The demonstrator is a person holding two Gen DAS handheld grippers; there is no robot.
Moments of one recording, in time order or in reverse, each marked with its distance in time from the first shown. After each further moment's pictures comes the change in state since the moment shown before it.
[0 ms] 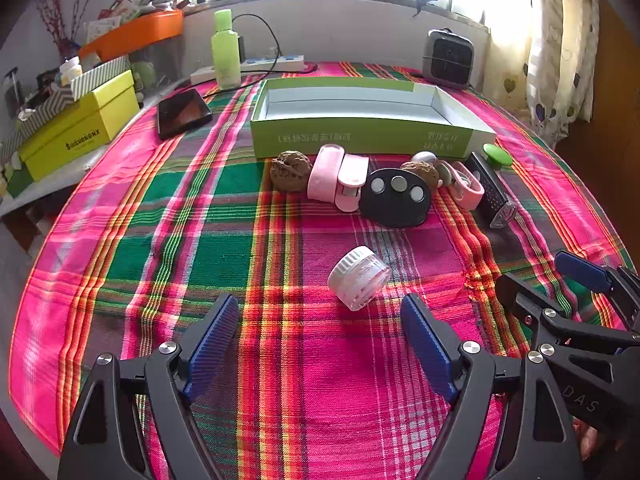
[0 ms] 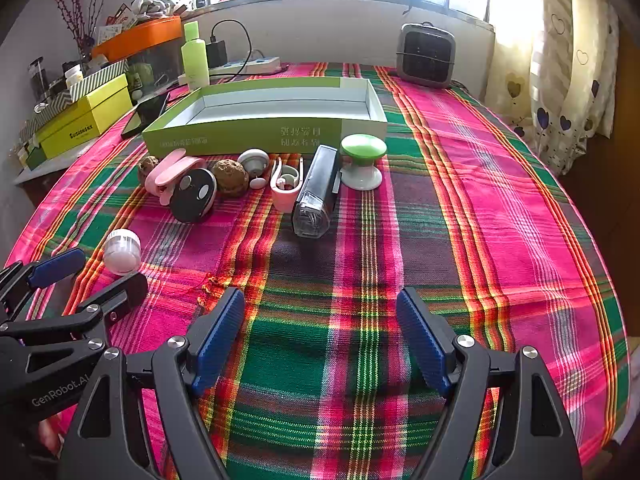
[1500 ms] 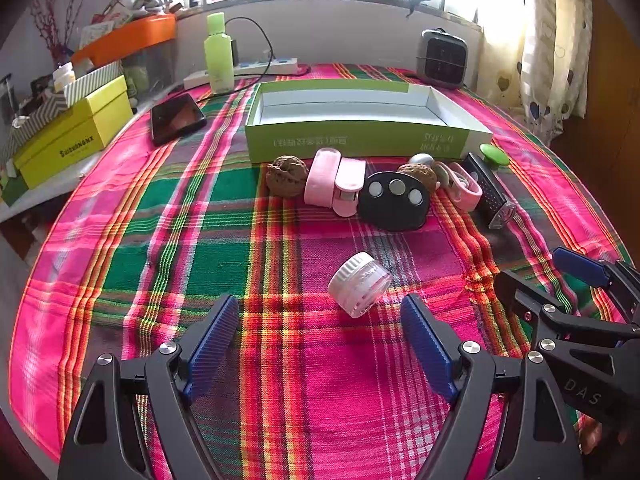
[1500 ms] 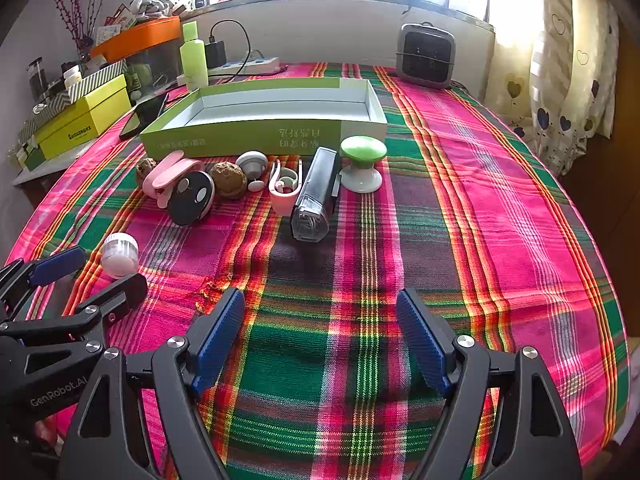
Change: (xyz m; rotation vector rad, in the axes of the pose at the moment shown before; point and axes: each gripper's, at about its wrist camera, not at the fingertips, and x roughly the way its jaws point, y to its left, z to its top) left arm 0.001 -0.002 0.004 0.014 -0.007 -0.013; right arm 0.000 -0.001 0.002 -0.003 0.001 0.000
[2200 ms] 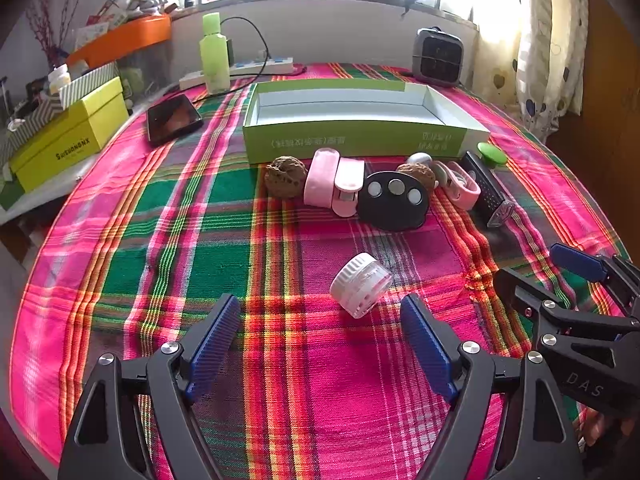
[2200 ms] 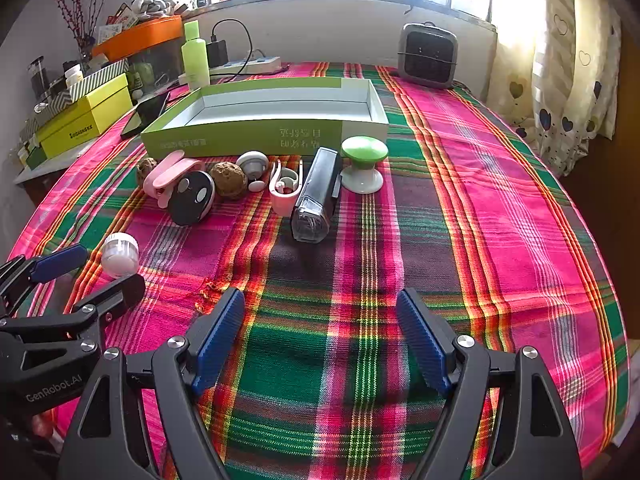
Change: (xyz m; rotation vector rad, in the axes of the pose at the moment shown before) left arm 0.001 0.003 0.002 0.009 0.002 -0.019; right arm 0.001 0.000 0.000 -0.007 0.002 0.005
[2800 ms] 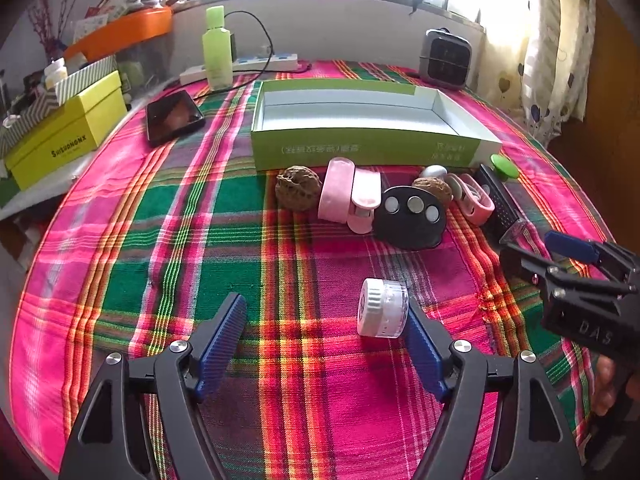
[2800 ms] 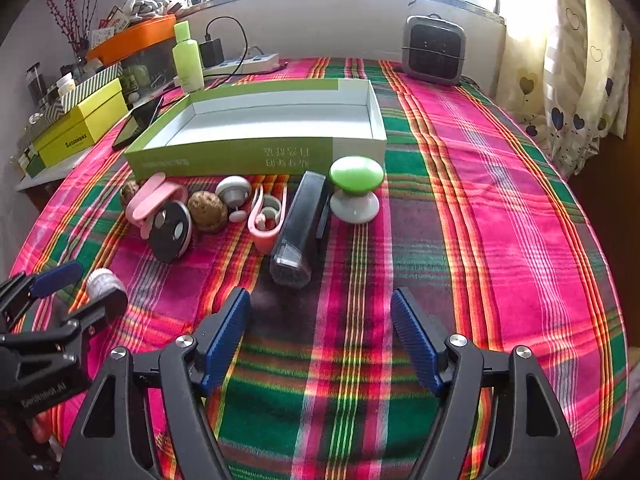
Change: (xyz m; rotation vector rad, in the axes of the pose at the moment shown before) left arm 0.008 0.010 0.011 -0.018 0.017 -0.012; right arm 0.017 -0.014 0.028 0.010 0.030 0.039
